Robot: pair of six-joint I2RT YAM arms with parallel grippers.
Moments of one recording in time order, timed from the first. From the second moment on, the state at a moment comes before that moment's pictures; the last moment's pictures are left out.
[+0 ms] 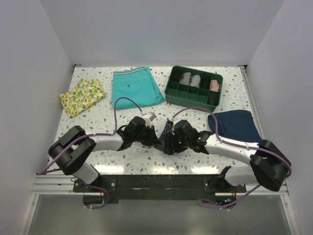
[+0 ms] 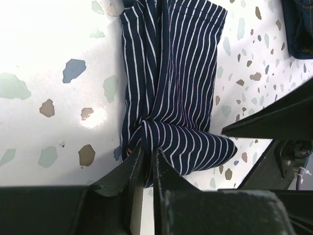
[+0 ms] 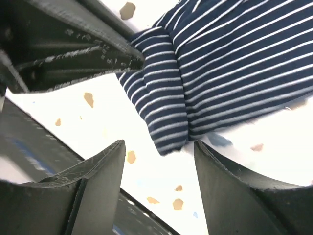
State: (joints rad) left arm -0.75 1.55 0.57 0.30 0.26 -0.62; right arm 0.85 1.32 0.63 -0.21 -0.12 0.55
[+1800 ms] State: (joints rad) left arm -0.74 1.61 0.66 0.19 0.27 -0.61; right arm 1.13 1.62 0.89 -0.36 0.34 0.19
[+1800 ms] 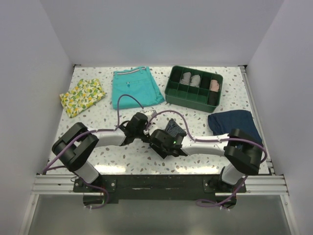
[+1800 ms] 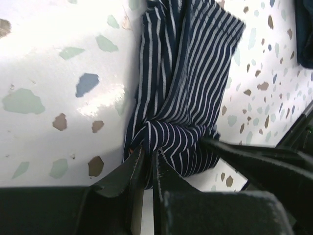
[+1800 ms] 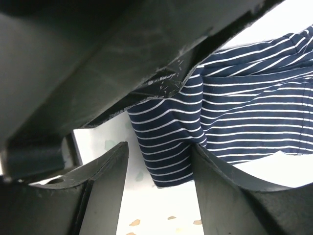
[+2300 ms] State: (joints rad) left arm -0.67 1.60 0.65 0.19 0.33 -0.59; right arm 1.13 1.64 0.88 -0.31 0.36 0.27
